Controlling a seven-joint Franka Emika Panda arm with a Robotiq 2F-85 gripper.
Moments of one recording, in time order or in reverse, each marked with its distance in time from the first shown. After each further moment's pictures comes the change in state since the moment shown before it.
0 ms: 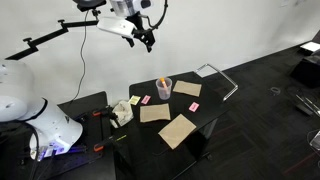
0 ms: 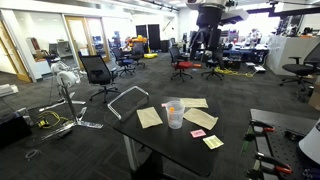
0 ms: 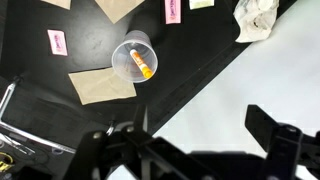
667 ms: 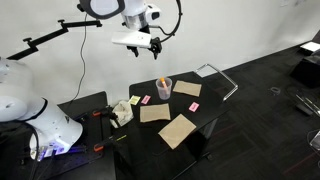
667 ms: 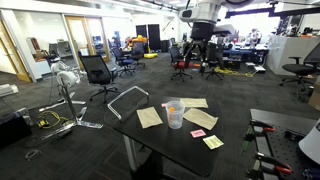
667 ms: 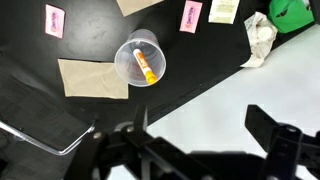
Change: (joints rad) arm 0.000 0.108 -0.024 0.007 0.021 0.058 -0.273
